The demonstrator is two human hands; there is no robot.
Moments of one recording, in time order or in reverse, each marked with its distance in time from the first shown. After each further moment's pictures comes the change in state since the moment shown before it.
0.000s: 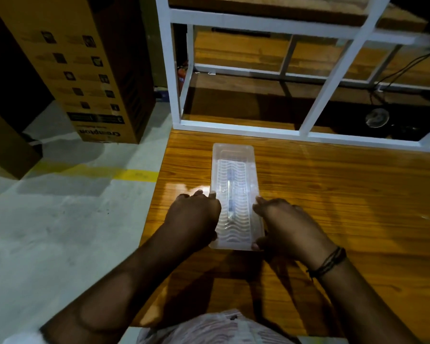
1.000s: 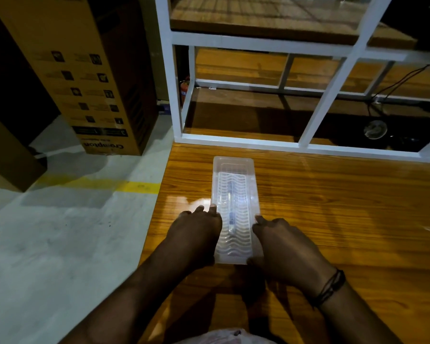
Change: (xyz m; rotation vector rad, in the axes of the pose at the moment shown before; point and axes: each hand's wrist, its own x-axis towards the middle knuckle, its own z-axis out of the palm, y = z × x) left_hand -0.001 0.002 0.005 0.003 -0.045 0.045; right_hand -0.016 -0.013 0.003 0.042 0.026 -0.022
